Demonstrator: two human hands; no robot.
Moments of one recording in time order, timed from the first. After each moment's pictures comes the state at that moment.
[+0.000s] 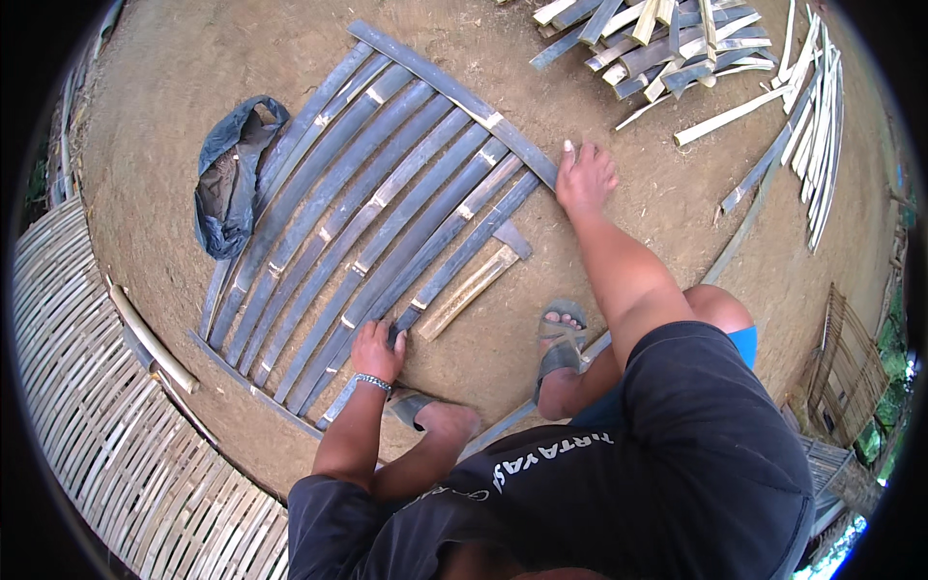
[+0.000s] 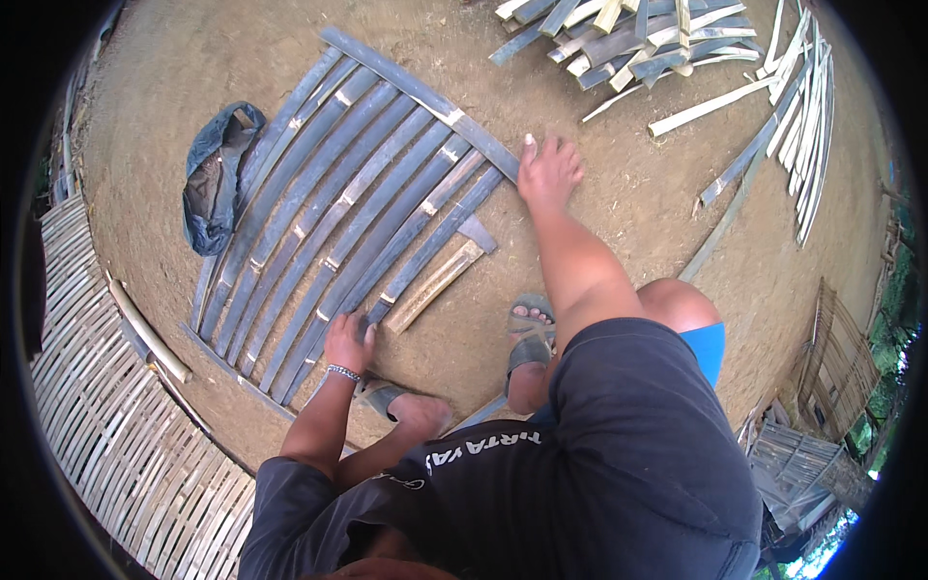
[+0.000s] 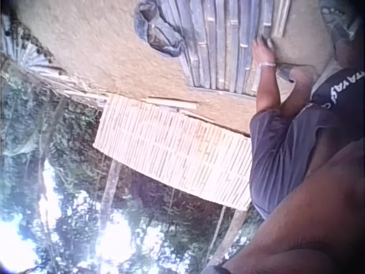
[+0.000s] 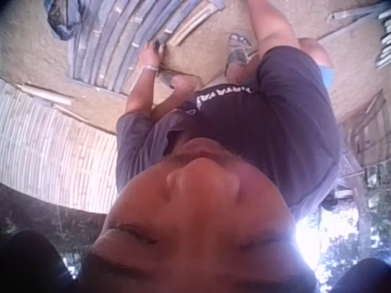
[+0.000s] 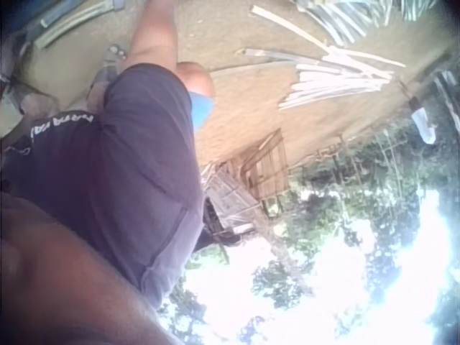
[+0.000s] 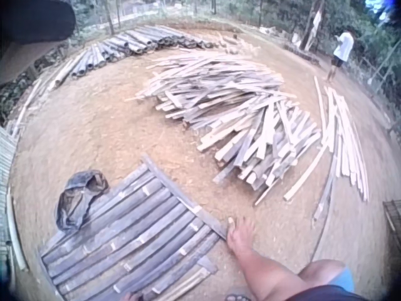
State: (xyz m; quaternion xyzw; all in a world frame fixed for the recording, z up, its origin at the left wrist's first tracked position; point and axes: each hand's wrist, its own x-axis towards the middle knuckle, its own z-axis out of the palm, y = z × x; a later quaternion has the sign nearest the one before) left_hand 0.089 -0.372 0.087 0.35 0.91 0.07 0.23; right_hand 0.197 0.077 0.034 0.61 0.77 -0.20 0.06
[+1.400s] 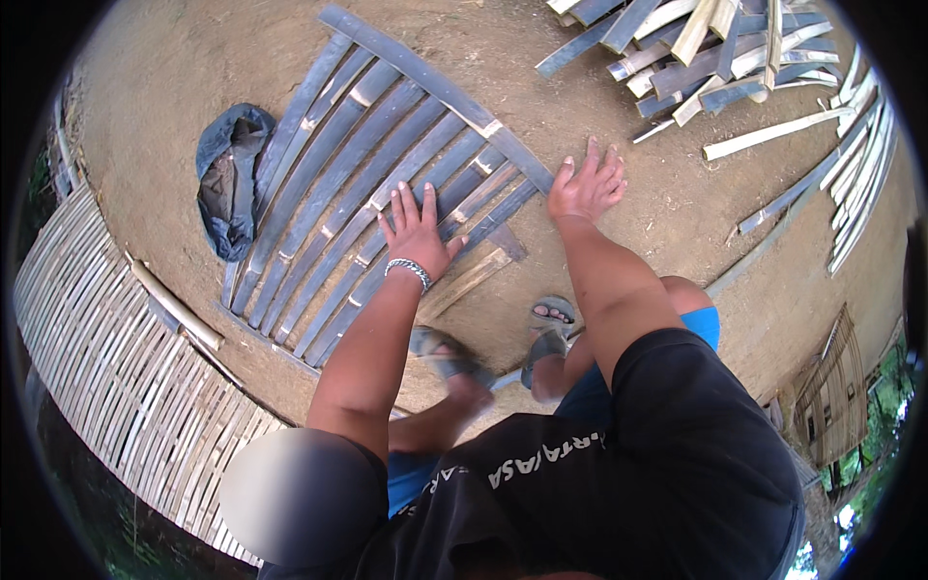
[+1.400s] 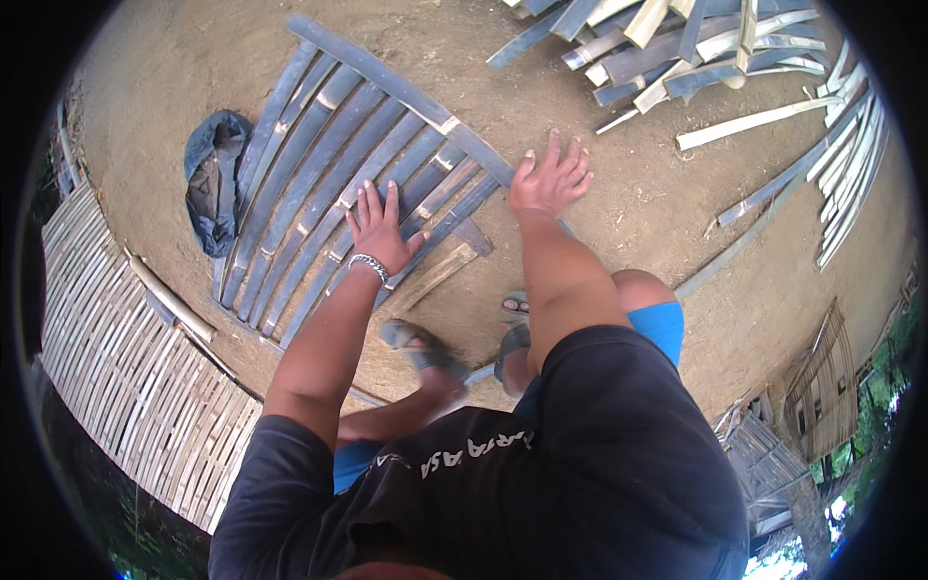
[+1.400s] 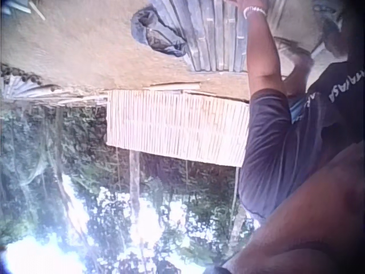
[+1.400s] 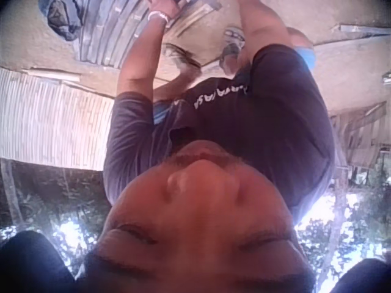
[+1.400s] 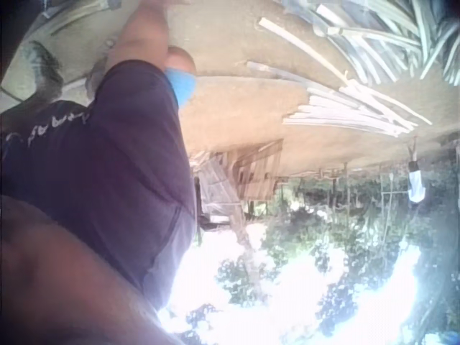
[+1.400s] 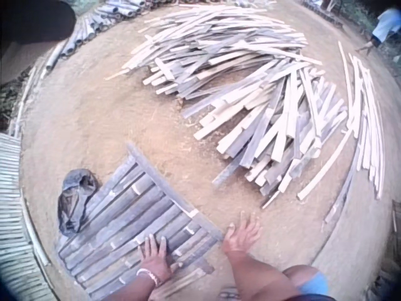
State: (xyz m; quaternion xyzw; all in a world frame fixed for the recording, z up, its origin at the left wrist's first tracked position) left_hand 0.027 -0.102 0.101 0.33 0.83 -0.15 0.42; right_hand 0.198 0.079 -0.011 0.62 0.77 -0.13 0.05
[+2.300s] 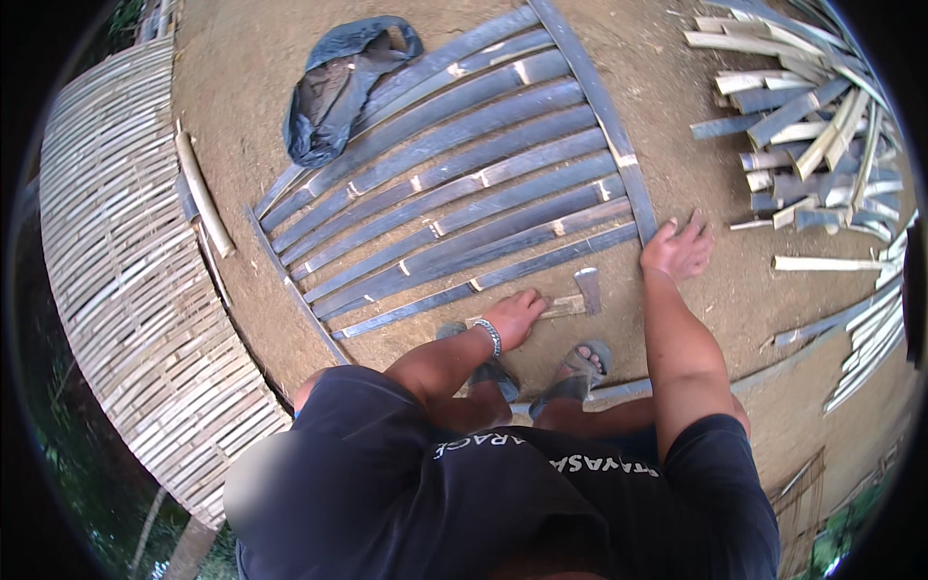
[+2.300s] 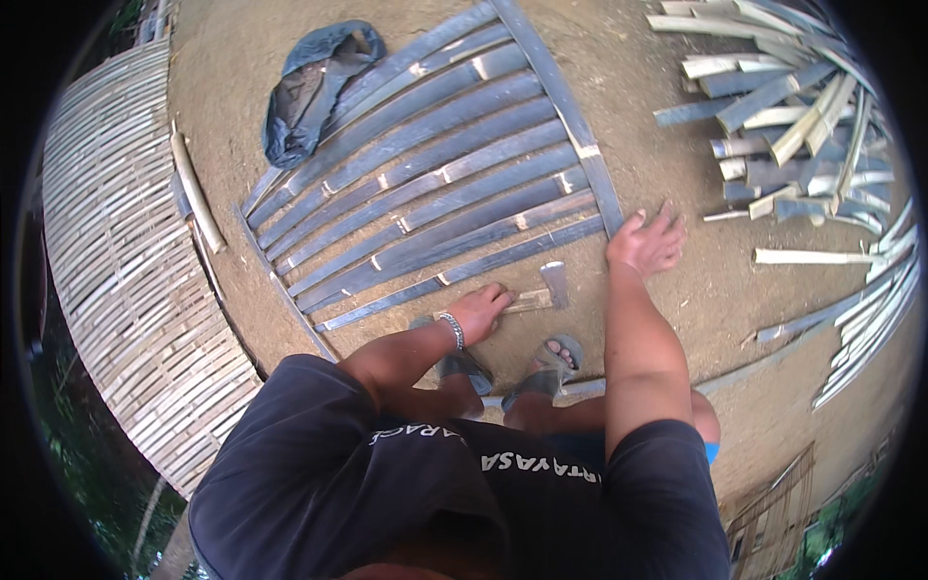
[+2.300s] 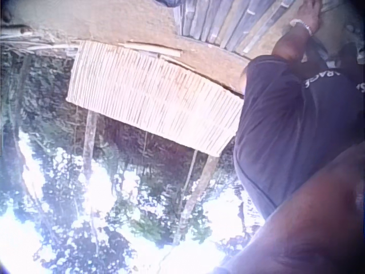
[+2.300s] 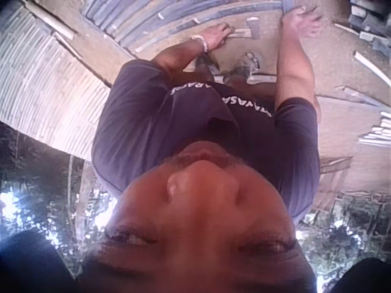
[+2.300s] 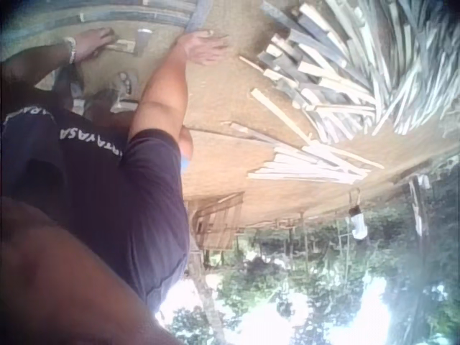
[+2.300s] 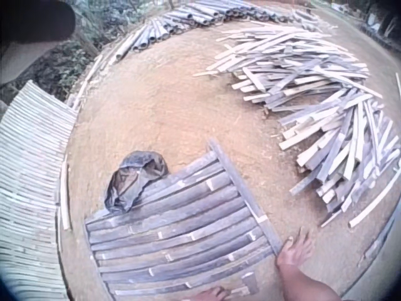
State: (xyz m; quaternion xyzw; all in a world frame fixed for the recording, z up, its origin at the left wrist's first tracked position) left_hand 0.147 -0.234 0.063 0.41 0.75 0.14 0.49; right_hand 0.200 0.078 -0.017 0.61 0.79 -0.08 0.03
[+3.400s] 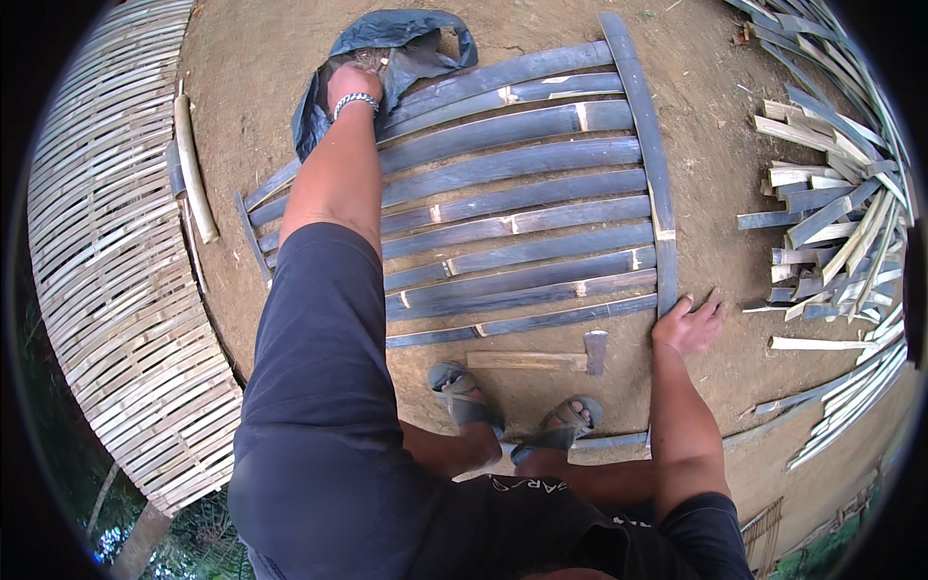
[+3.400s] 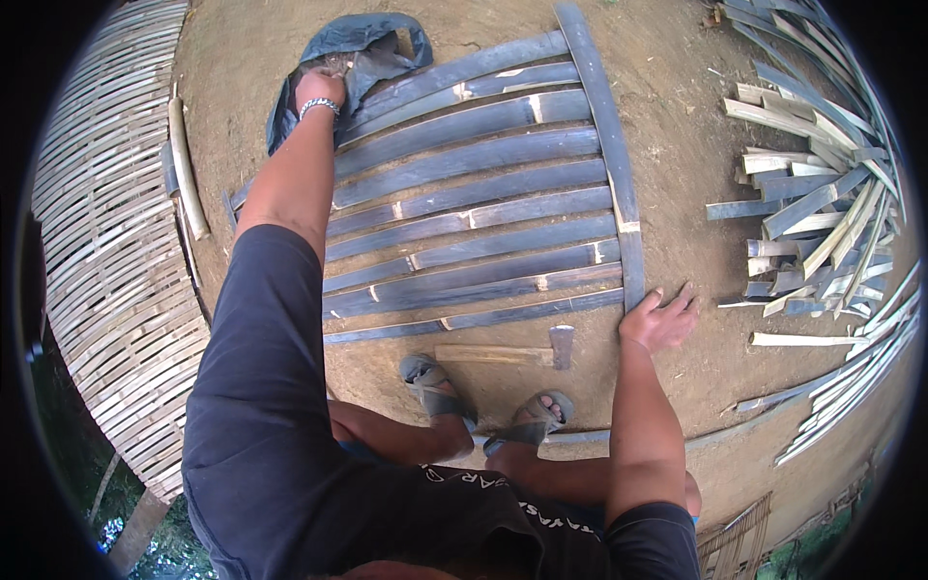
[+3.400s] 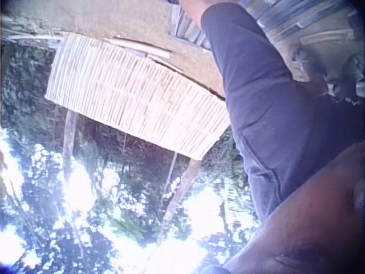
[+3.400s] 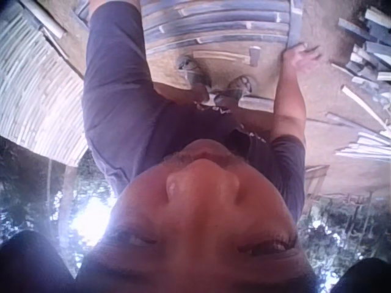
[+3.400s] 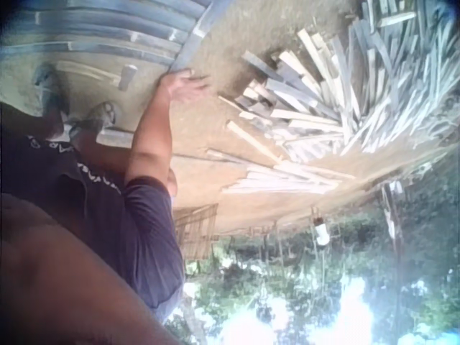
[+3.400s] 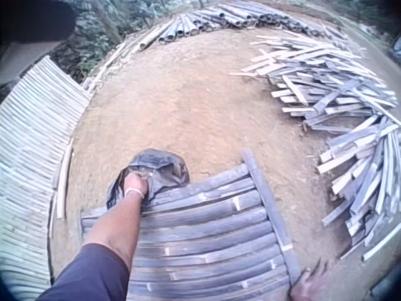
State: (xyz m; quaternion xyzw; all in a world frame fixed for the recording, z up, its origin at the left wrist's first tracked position) left_hand -0.347 -0.263 0.029 -0.09 0.99 0.04 0.06; right_hand 0.209 0.080 -0.027 0.57 0.82 -0.03 0.01
